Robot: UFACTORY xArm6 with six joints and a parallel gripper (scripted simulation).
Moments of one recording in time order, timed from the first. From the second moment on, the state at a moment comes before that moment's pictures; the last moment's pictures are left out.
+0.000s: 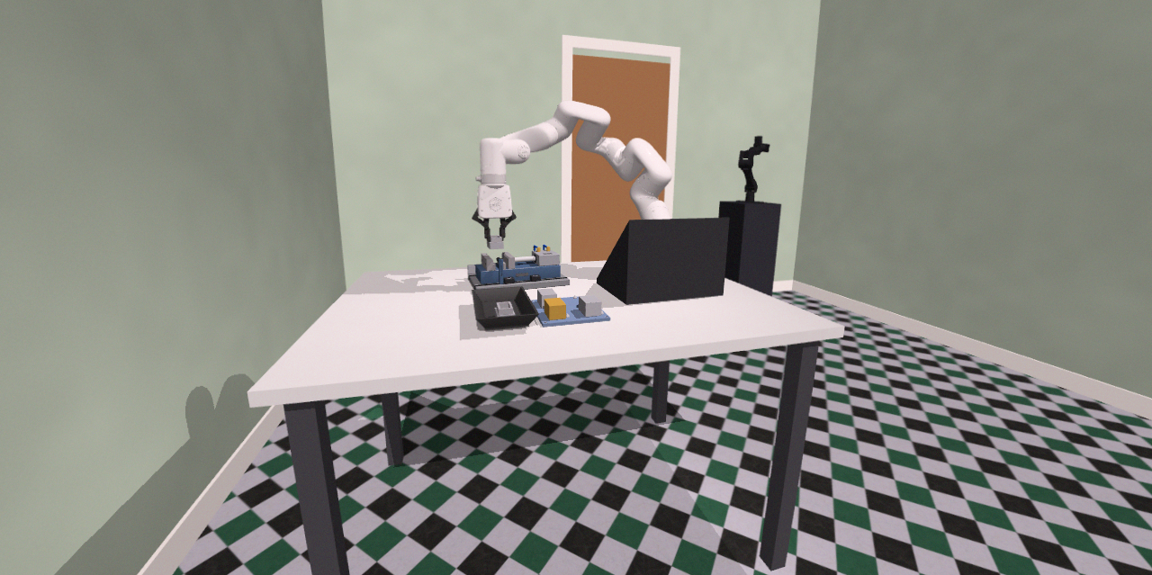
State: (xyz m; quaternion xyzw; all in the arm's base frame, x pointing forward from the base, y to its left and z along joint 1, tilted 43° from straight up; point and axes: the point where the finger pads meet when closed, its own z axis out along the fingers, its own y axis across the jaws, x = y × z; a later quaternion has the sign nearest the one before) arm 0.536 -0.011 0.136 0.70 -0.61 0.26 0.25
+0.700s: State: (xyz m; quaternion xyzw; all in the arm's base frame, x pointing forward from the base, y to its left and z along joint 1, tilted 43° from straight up) arm 0.537 0.141 -0.012 0.68 -0.64 0.27 0.25
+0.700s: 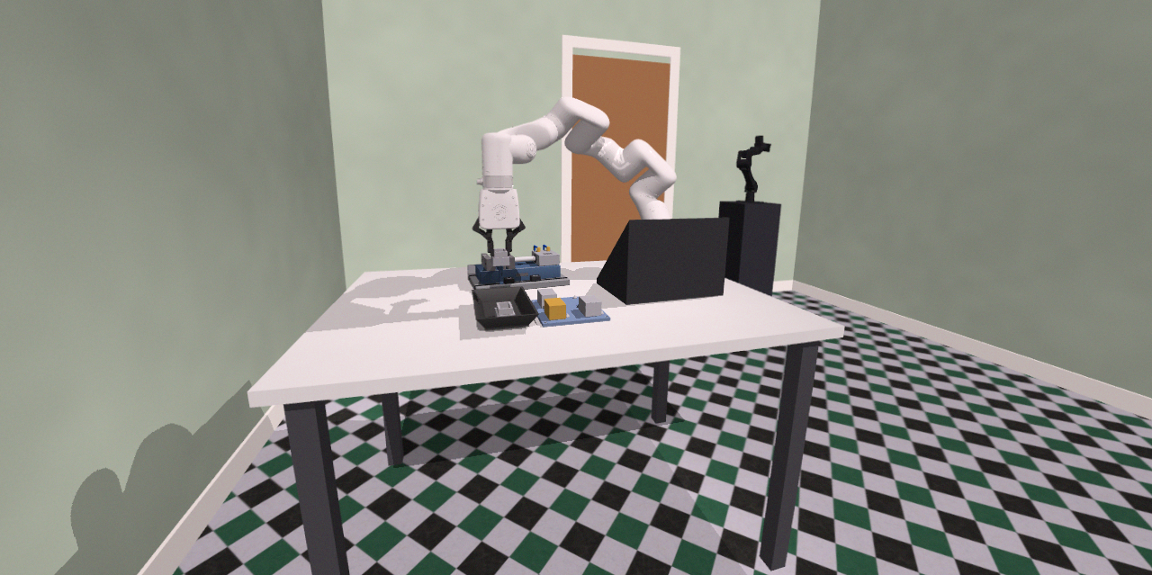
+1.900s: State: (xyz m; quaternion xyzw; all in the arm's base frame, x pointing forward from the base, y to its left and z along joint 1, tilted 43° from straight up) arm 0.539 0.145 -0.022 0.68 -0.64 0.27 0.25
